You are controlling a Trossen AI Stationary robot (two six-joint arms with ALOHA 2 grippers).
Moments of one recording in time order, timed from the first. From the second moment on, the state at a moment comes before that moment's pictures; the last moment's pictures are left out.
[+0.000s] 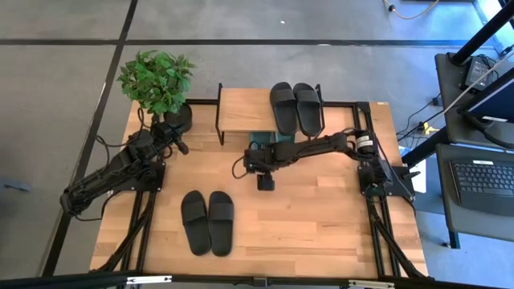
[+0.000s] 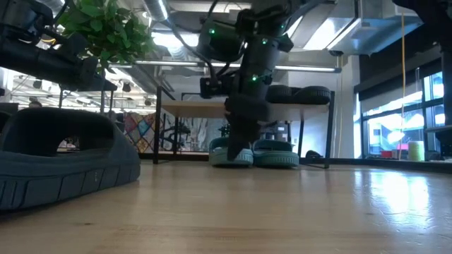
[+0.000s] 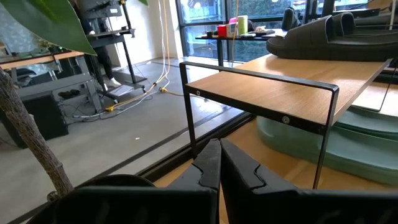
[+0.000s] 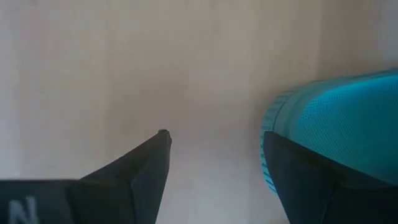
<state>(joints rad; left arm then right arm) 0.61 0.00 0.07 -0.17 -0.27 0.05 -0.02 2.11 1.55 -0.69 0.14 -0.06</state>
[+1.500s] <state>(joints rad) 0.61 0.00 0.07 -0.17 -0.27 0.06 0.25 1.16 0.61 -0.02 0.26 -0.04</state>
